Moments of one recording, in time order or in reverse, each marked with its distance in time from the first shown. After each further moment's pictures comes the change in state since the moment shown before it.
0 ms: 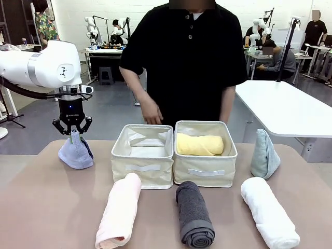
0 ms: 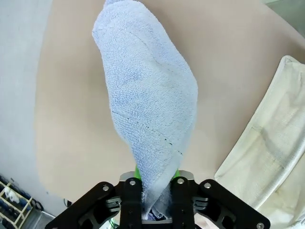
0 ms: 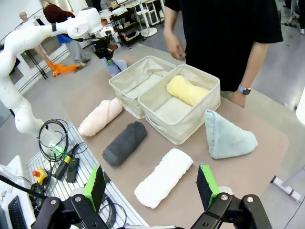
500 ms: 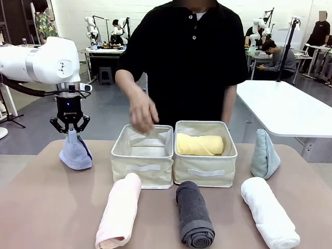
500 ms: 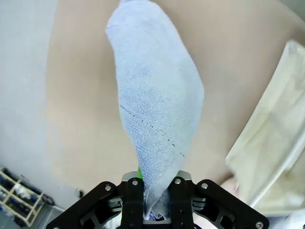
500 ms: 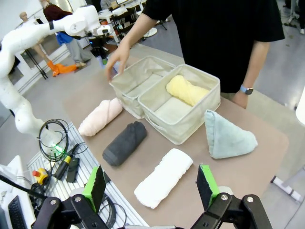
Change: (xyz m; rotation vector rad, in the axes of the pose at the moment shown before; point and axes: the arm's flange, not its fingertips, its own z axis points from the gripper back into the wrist) left arm -0.013 0.014 0.026 0.039 0.056 -0.061; right arm 0.000 0.000 0.000 0.000 0.000 0.000
